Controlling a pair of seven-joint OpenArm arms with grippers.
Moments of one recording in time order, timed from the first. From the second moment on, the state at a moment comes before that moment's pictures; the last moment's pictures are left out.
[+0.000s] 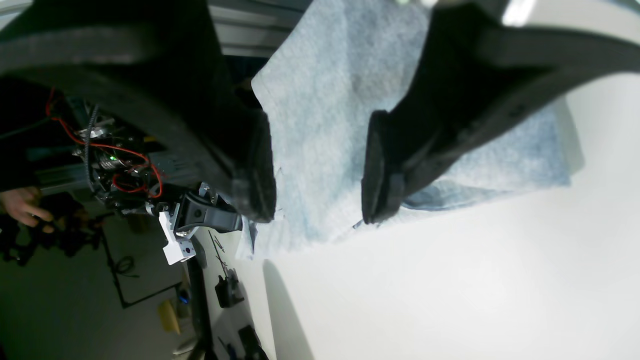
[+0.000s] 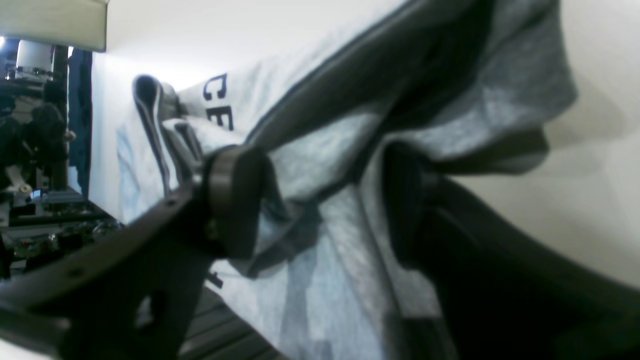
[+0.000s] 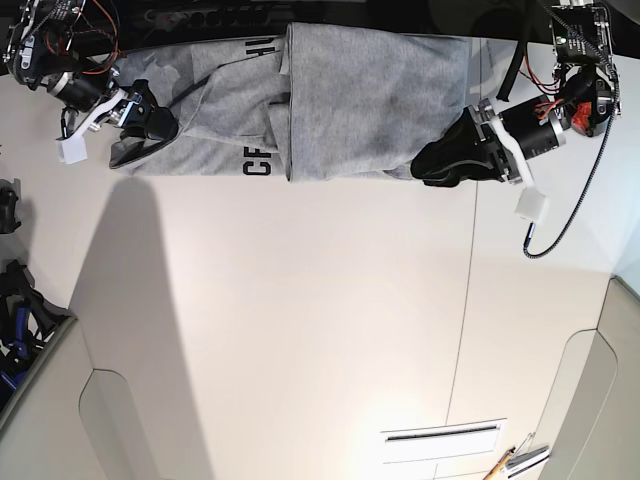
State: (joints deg) left arm 16.2 -17.5 -19.8 95.4 -79.5 -34.8 68.5; right arm -19.9 9.4 30.7 87.9 60.6 34.6 -69.8
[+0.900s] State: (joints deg) left arm 20.3 -19.2 -32.1 79.5 -58.3 -35.5 62.8; right arm -19.7 -0.7 24.8 118.9 57.8 34.0 -74.3
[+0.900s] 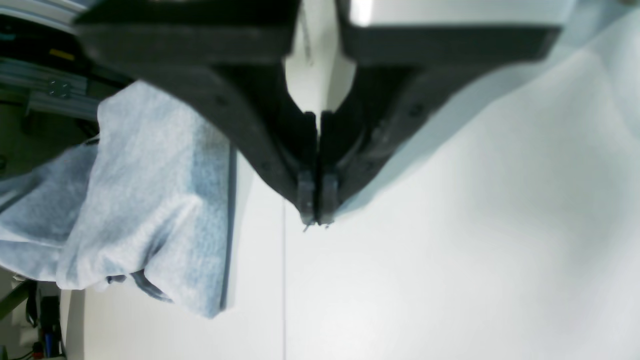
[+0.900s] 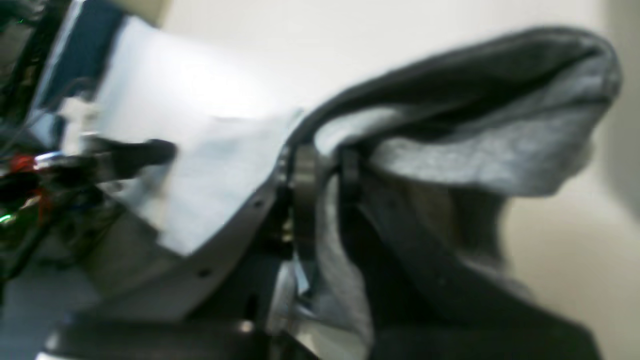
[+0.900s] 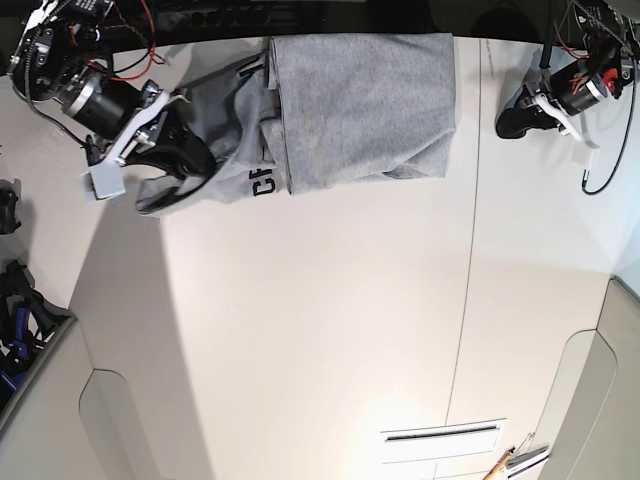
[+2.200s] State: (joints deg) left arm 19.7 -19.9 -22.6 80.0 -58.4 -36.1 60.2; right arm -12.7 -8.1 -23.0 101.8 29.2 31.0 -58.8
